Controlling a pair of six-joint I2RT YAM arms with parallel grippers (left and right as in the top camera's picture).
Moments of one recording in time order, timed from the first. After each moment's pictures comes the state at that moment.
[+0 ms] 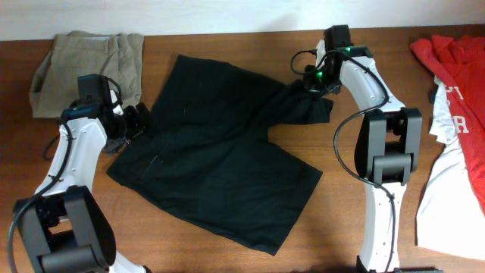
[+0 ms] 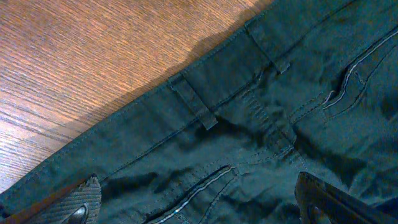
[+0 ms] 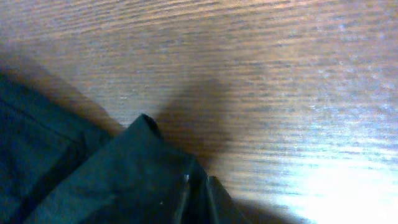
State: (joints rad) left arm 0.17 1.77 1.28 -0.74 0.16 -0.39; right arm 0.05 2.42 2.04 -0.85 -0.23 0.18
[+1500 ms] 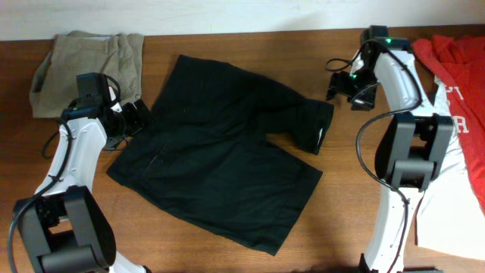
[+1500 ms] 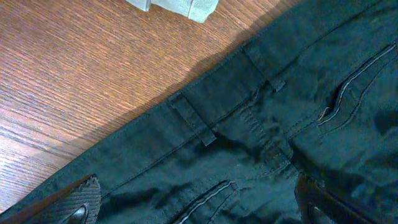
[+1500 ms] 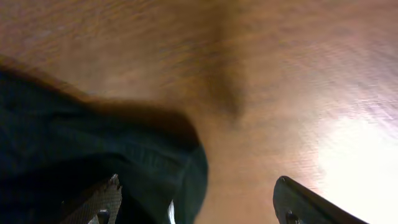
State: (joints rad) left arm 0.17 1.77 1.28 -0.69 0.14 -0.39; right arm -0.09 2.36 2.06 -1.19 -0.21 0.23
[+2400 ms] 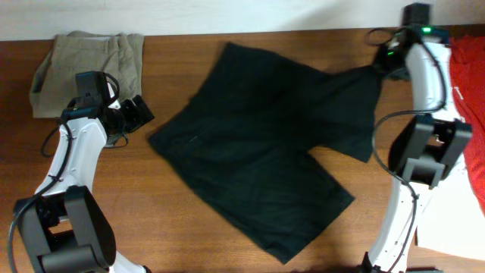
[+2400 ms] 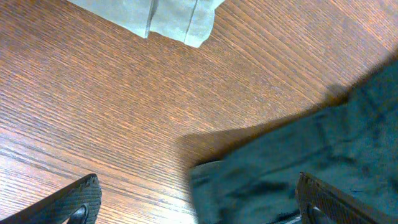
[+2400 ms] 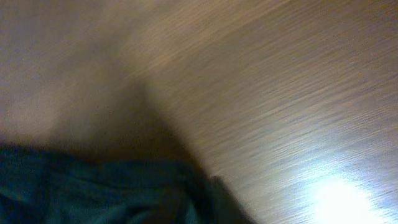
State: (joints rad) left arm 0.17 1.77 1.28 -0.64 0.12 -0.39; right arm -0.26 2.45 2.35 -1.08 -0.02 0.23
